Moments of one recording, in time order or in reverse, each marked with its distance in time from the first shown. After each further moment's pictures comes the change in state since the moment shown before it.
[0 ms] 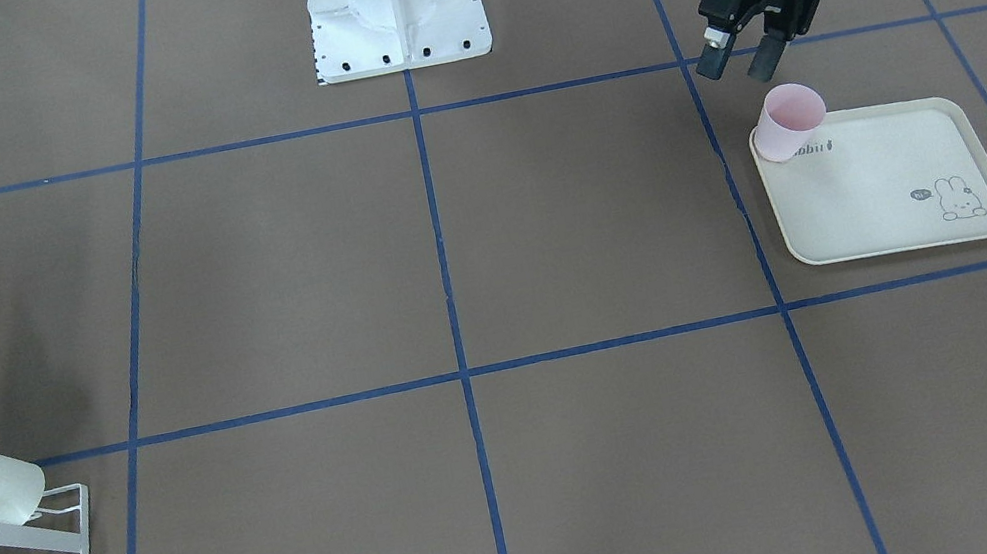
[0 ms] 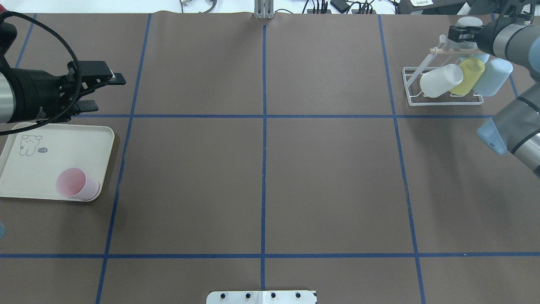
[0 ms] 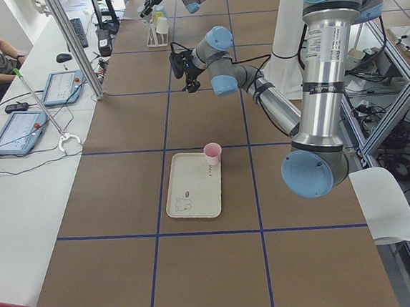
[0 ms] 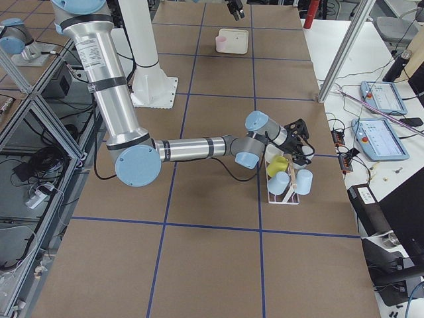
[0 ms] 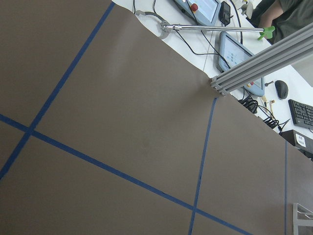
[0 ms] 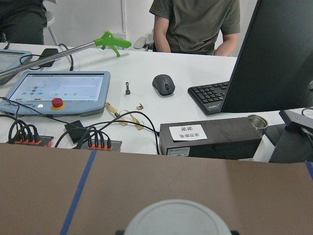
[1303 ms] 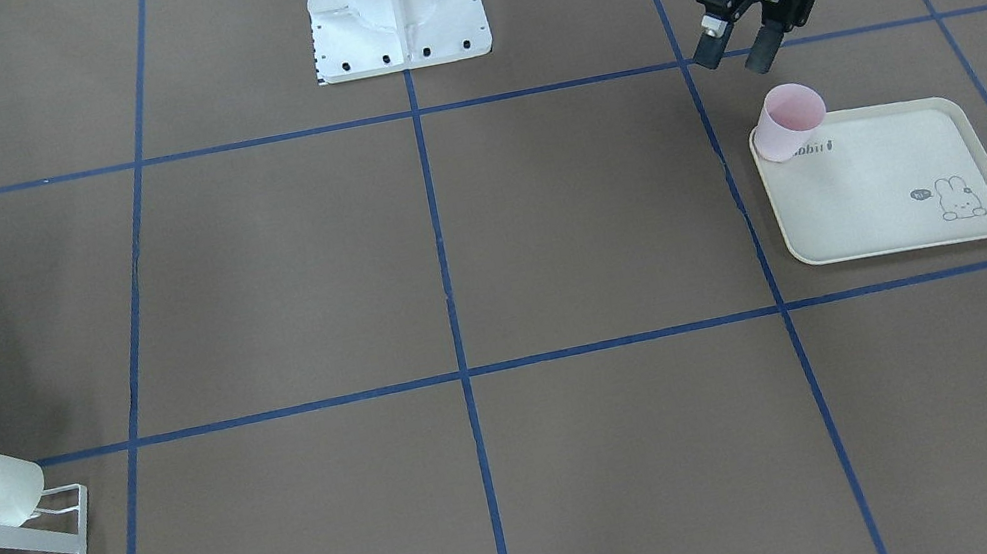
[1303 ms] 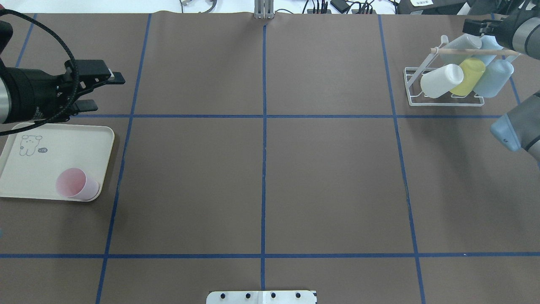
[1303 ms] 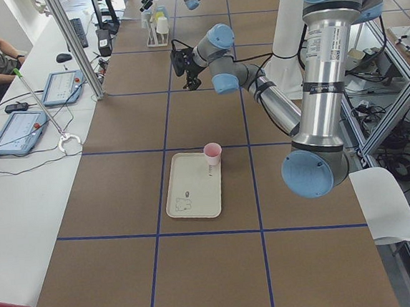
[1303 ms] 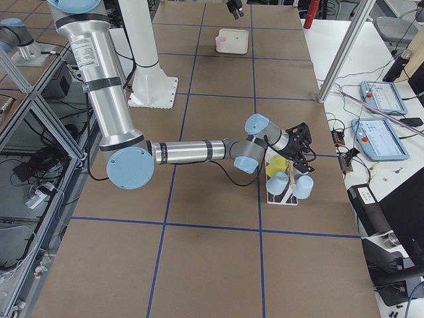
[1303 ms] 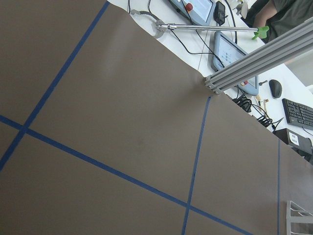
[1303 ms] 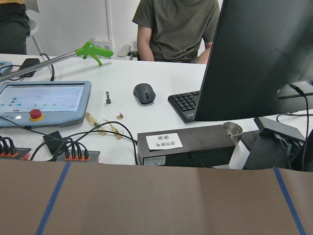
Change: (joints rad) left arm 0.000 0.003 -0.017 0.001 0.000 -0.001; right arm 0.047 -0.021 0.016 0.002 0.000 0.003
